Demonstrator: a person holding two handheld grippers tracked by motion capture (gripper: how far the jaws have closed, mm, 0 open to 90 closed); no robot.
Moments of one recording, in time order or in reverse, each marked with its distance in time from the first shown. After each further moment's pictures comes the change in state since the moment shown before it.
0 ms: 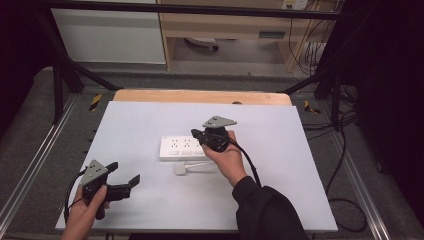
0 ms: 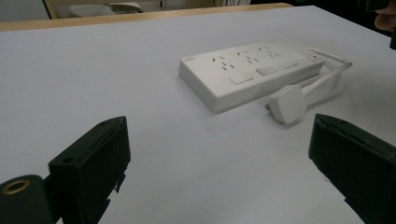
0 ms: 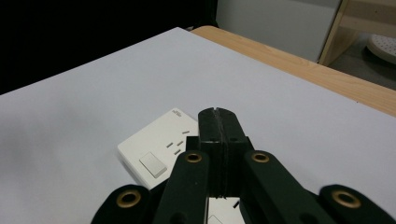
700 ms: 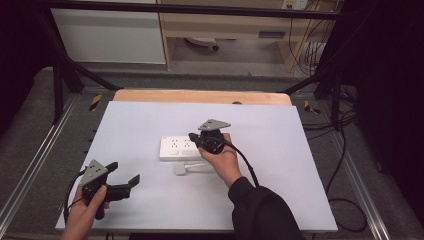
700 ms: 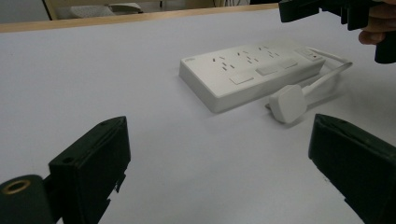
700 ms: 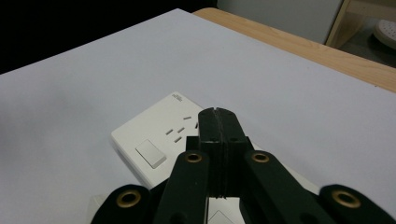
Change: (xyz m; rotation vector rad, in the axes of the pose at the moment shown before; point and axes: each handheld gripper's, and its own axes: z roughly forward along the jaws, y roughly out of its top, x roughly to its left) left arm 0.000 0.000 -0.001 -0.001 0.002 0.005; right arm 0.002 -0.011 0.017 0.045 0.000 0.002
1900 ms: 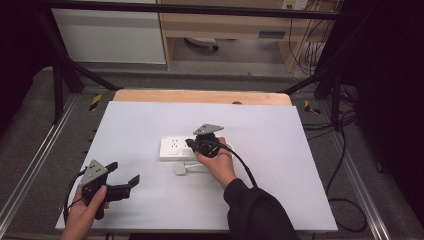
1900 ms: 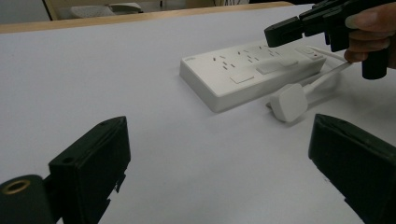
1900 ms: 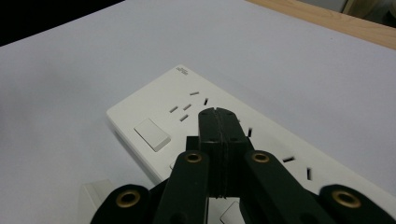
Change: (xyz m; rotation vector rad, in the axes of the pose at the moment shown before) left arm 0.000 0.000 0.000 0.003 0.001 0.007; right arm 0.005 -0.015 0.021 0.068 0.013 0.008
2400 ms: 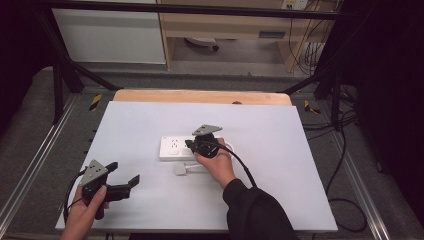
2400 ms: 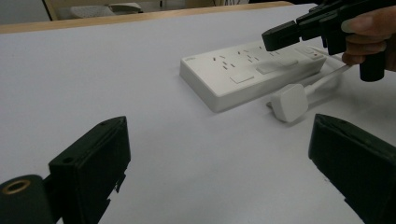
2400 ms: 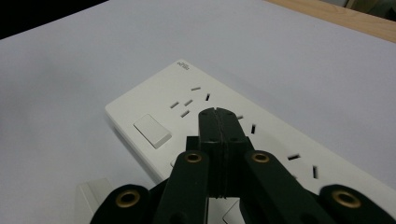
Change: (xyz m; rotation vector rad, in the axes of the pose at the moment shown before) left arm 0.000 0.000 0.000 0.000 0.000 0.002; right arm 0.001 -0.002 0.004 0.016 0.001 -0.005
